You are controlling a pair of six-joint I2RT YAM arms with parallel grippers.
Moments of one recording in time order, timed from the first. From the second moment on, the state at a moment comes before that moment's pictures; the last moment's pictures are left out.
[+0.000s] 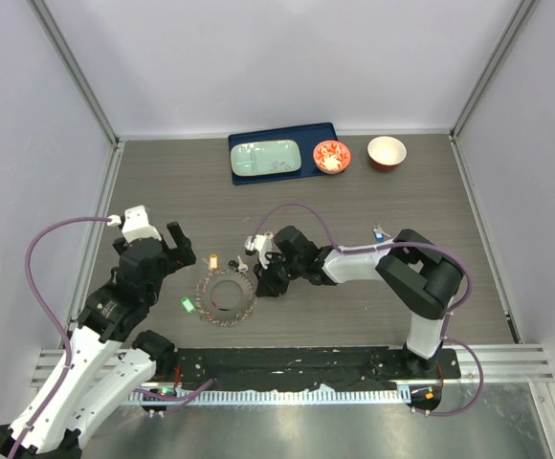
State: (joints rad) left arm -0.50 0.57 0.74 -0.66 -0.53 -0.50; right arm 0.91 1.82 0.89 0.18 -0.50 -0.03
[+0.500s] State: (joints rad) left arm -0.50 0.58 0.74 -0.66 -0.52 -0.50; right arm 0.89 1.86 0.89 0.26 -0.58 -0.05
